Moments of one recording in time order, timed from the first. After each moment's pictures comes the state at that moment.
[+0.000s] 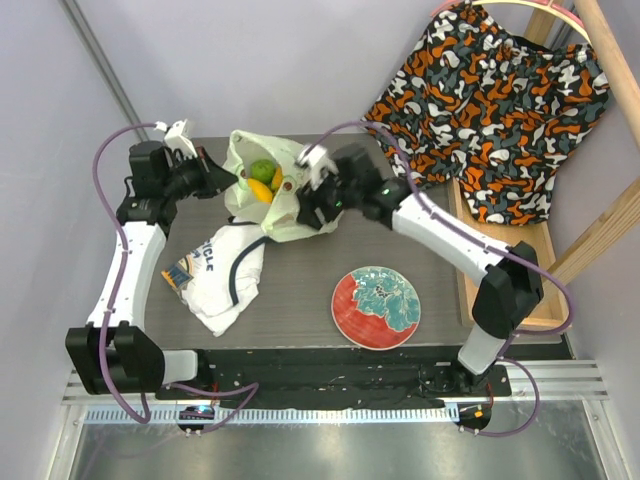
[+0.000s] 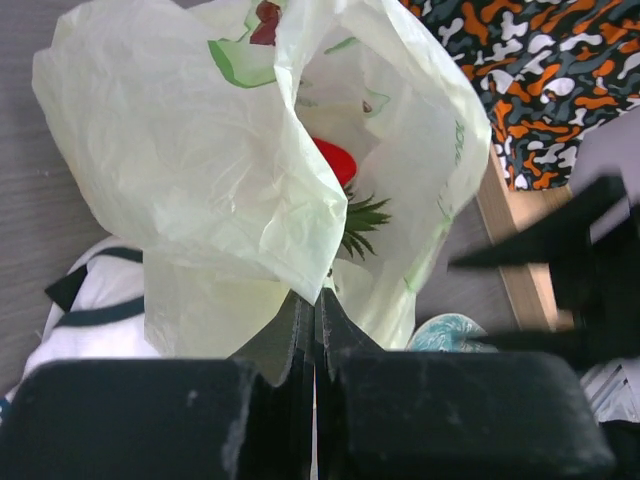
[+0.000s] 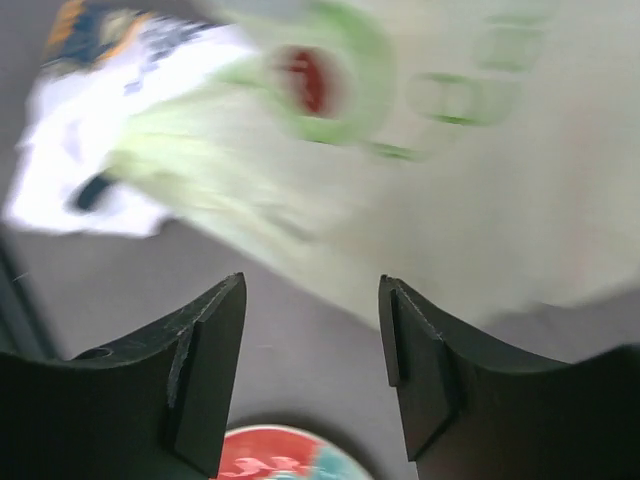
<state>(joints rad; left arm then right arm) 0.03 1.30 1.25 -0.32 0.61 -0.33 0.63 1.71 1.58 -0.41 -0.30 -0.12</state>
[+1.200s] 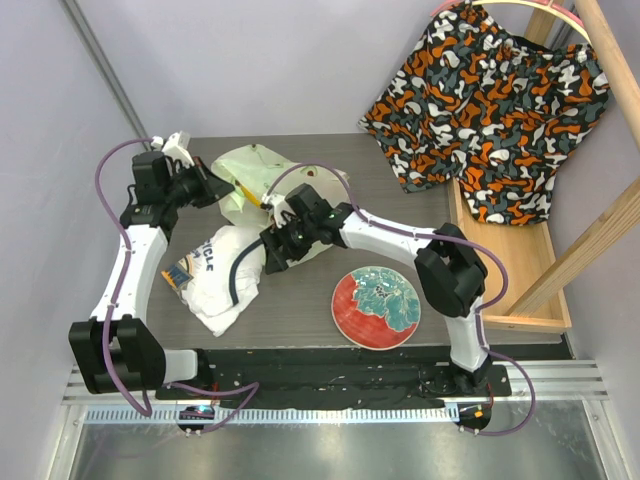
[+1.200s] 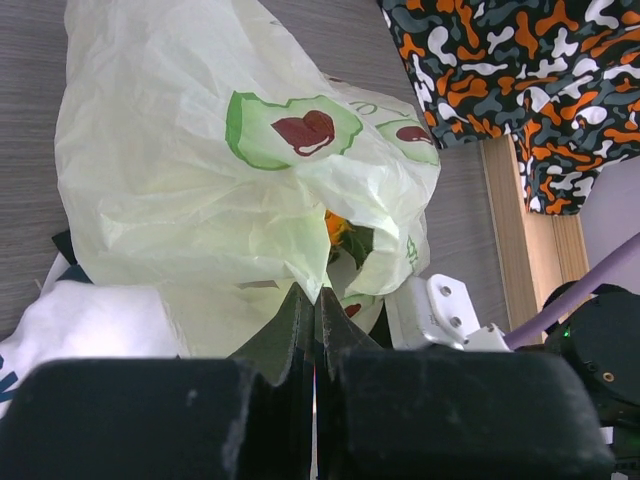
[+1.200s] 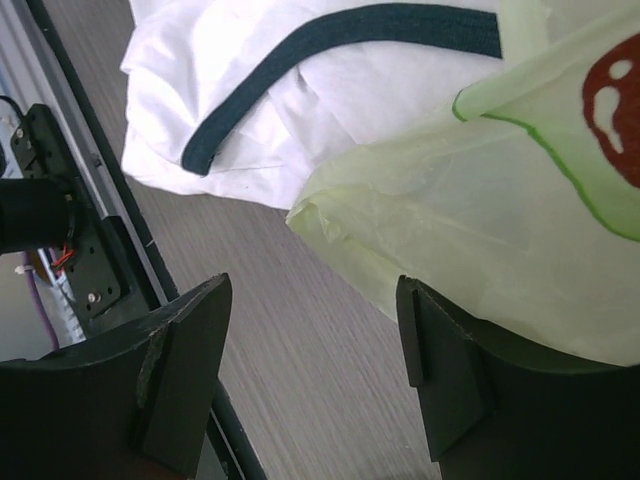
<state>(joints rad) 0.07 1.31 1.14 -0.29 0.56 -0.43 0.85 1.99 1.55 -0.35 -0.48 0.18</state>
